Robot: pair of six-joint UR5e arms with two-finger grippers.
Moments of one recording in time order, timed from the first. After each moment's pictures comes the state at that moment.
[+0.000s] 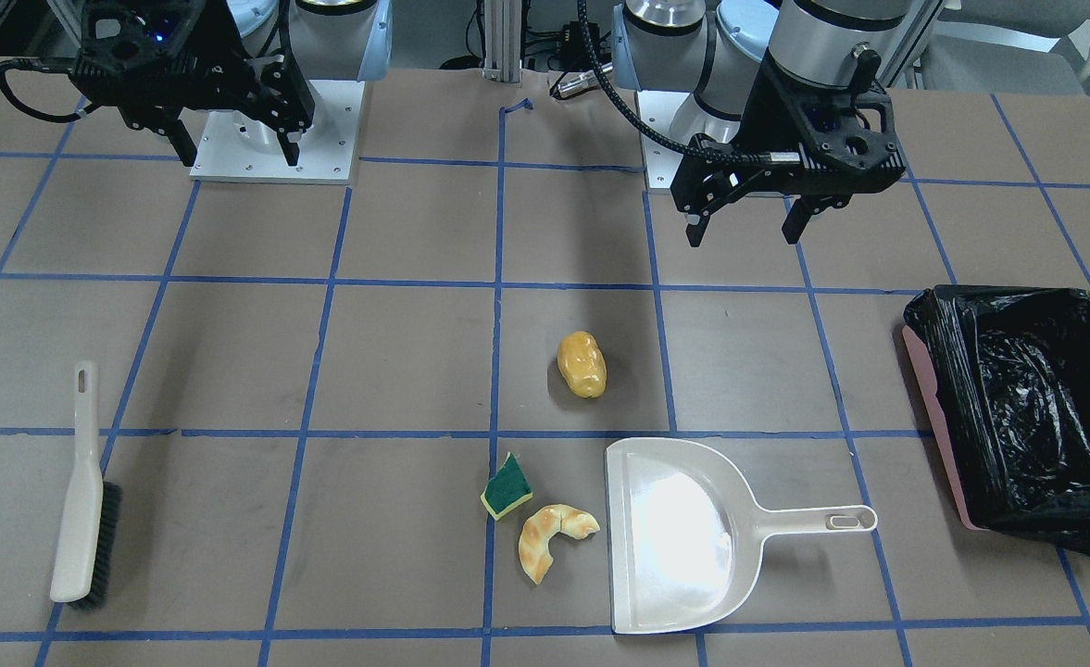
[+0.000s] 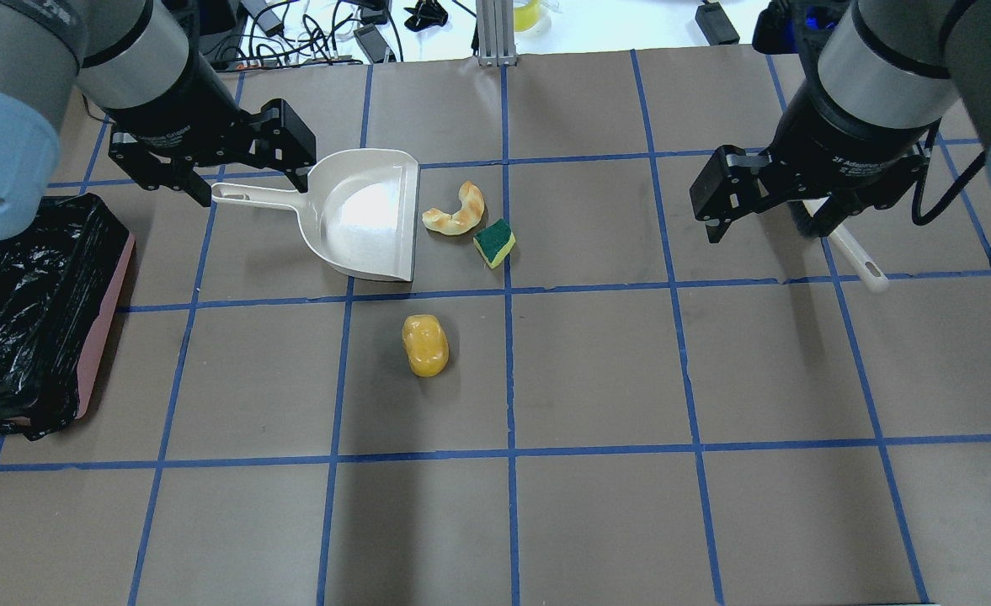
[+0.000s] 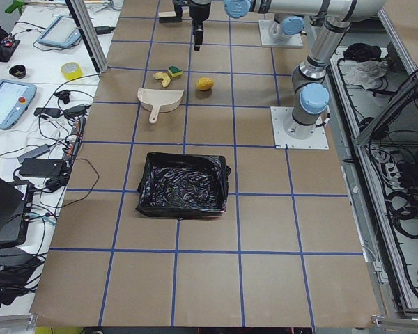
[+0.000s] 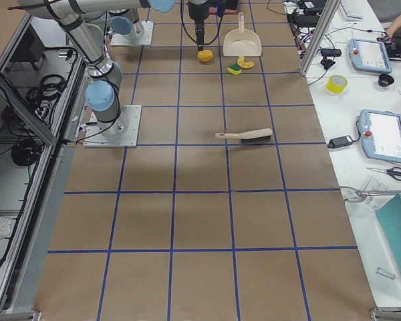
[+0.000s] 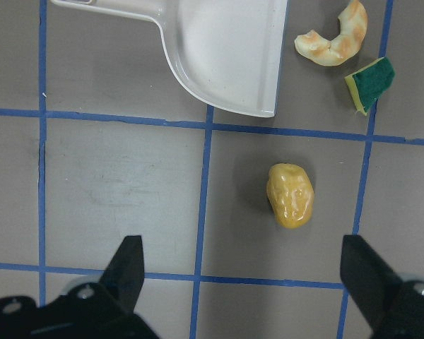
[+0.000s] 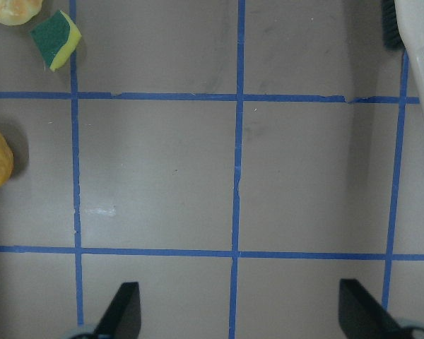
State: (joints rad) left arm -1.60 -1.53 -1.60 -1.47 1.56 -0.11; right arm 1.59 -1.74 1.66 -1.53 -1.55 0.00
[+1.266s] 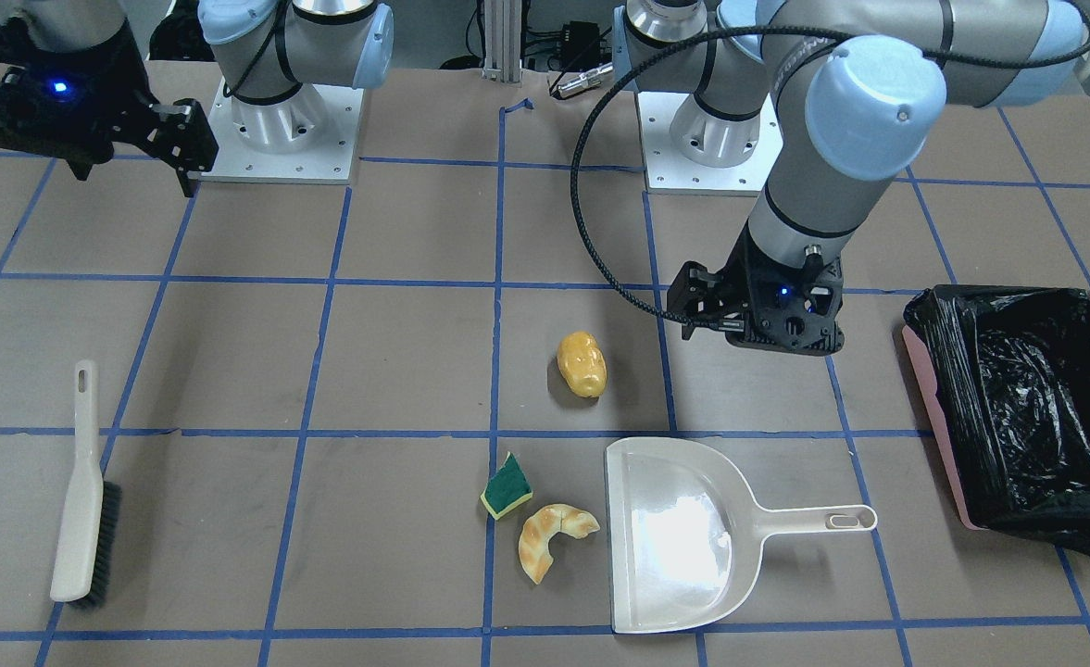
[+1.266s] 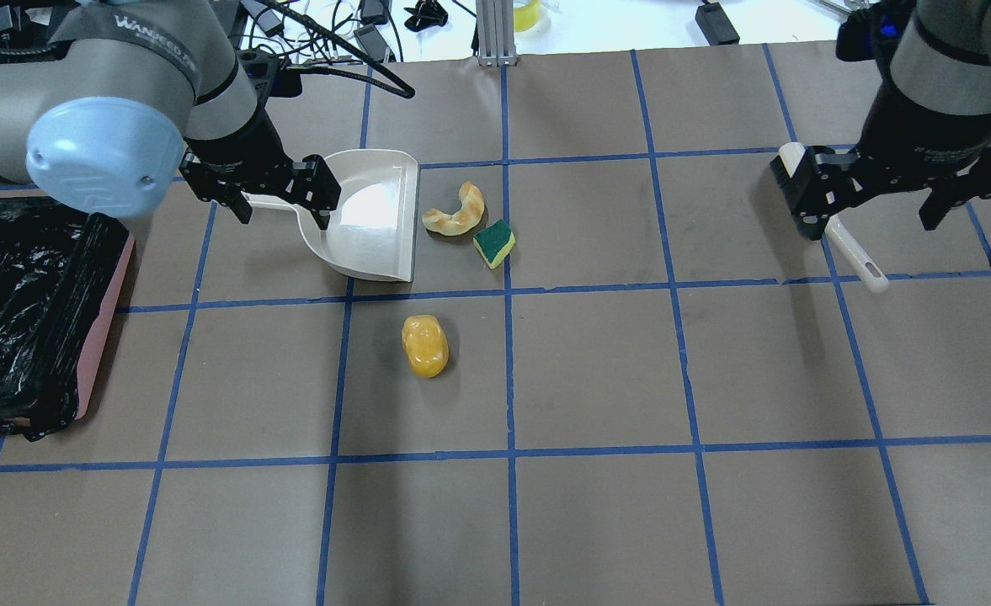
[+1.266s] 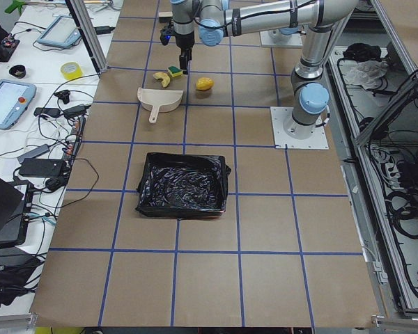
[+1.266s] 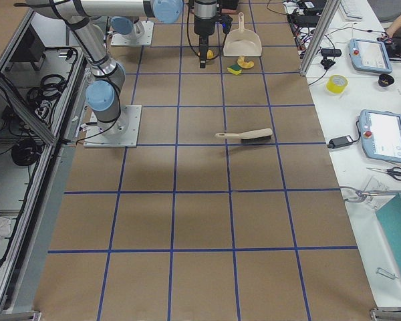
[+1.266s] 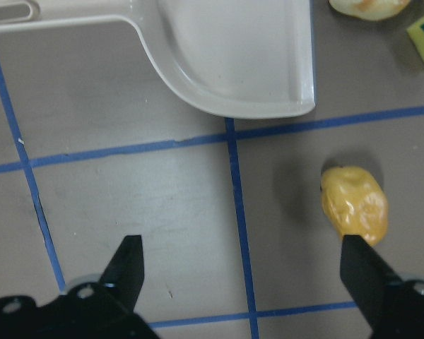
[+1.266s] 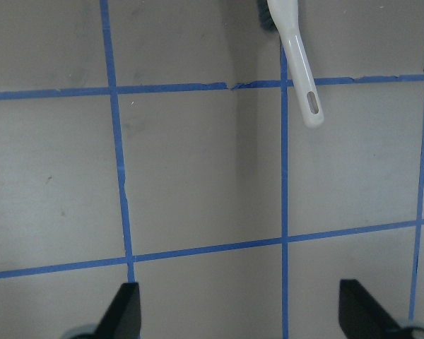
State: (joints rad) left arm -1.58 -1.74 -1.65 -1.31 1.60 0.12; right arm 1.43 -1.68 1.67 -1.55 -1.71 -0.09
